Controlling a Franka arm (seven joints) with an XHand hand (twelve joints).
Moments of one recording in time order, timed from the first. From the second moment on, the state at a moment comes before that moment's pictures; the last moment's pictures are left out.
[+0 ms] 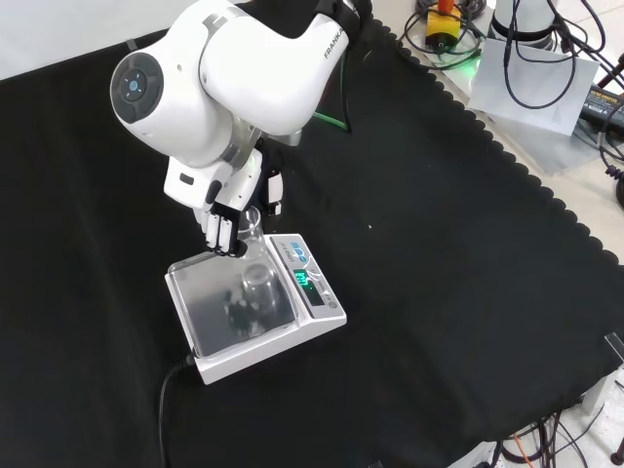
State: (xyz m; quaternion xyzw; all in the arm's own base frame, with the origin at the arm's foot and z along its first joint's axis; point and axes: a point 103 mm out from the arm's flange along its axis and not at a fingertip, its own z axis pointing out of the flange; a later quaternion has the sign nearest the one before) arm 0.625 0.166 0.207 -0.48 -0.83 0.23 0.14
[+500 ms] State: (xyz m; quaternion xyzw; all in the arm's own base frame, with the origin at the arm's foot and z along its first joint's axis) arm 0.628 0.173 0.202 -0.48 -0.84 0.22 0.14
